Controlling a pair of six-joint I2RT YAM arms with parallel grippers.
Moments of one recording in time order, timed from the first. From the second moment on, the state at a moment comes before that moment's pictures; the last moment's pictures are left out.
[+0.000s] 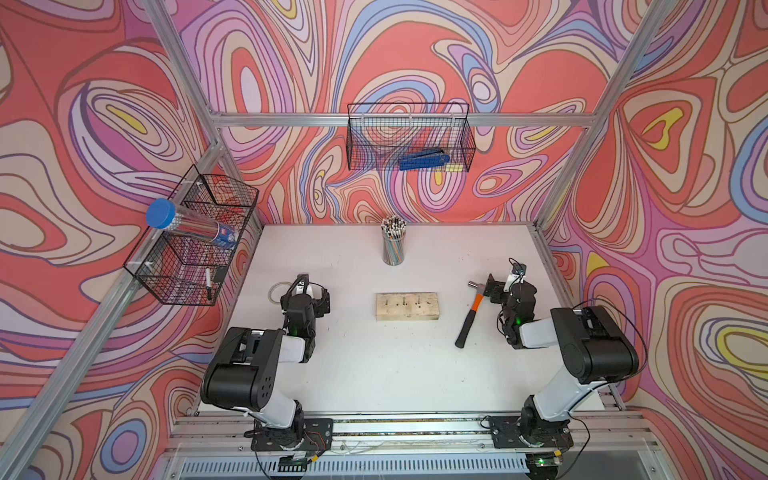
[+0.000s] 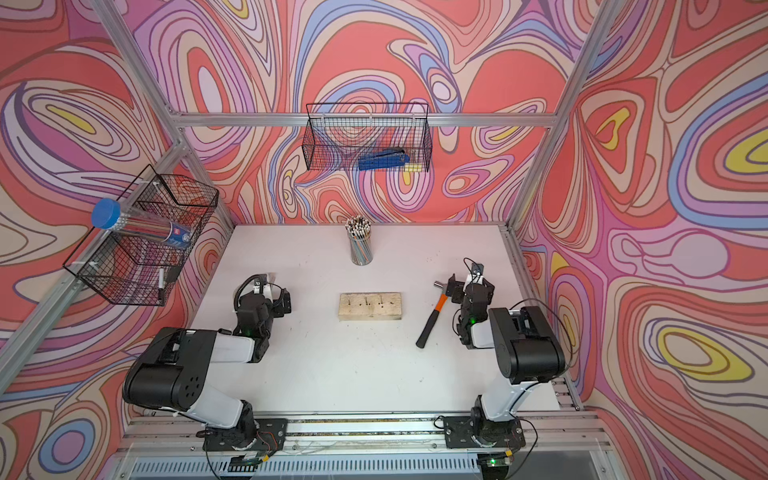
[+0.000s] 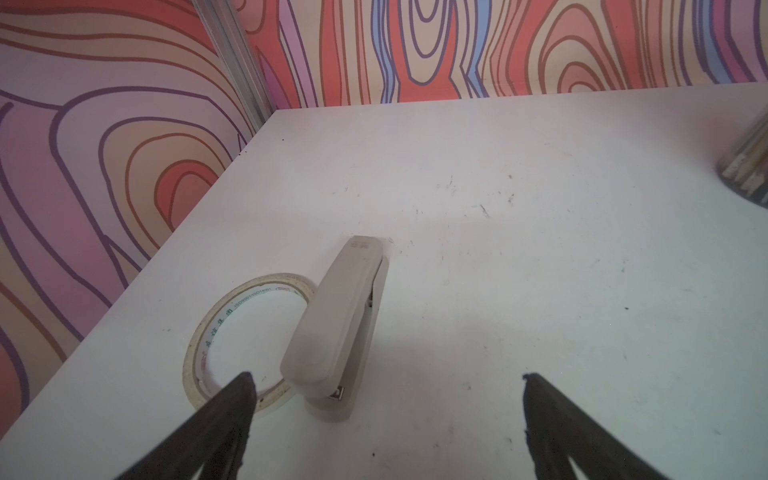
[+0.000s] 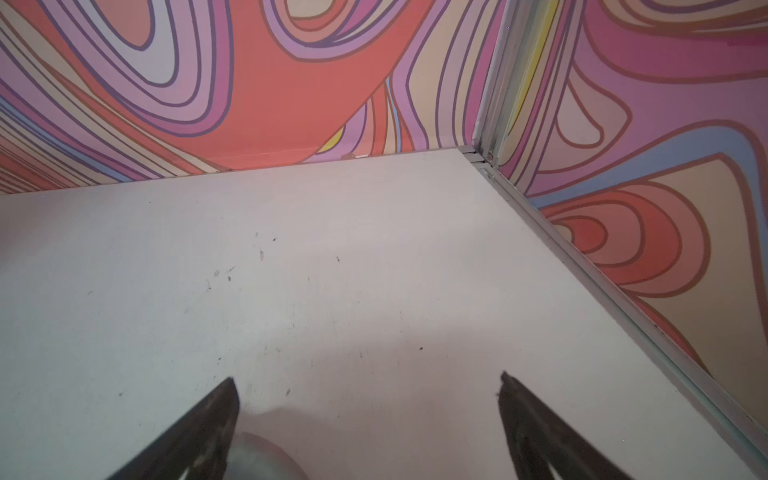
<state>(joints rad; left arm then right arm) -0.07 1.55 0.36 0.85 -0.26 0.01 0.02 1.70 0.45 0.98 0.22 0.05</state>
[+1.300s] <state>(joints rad) -0.11 1.44 0.39 0.69 -0.26 0.02 0.06 1.47 0.52 0.73 0.27 0.05</state>
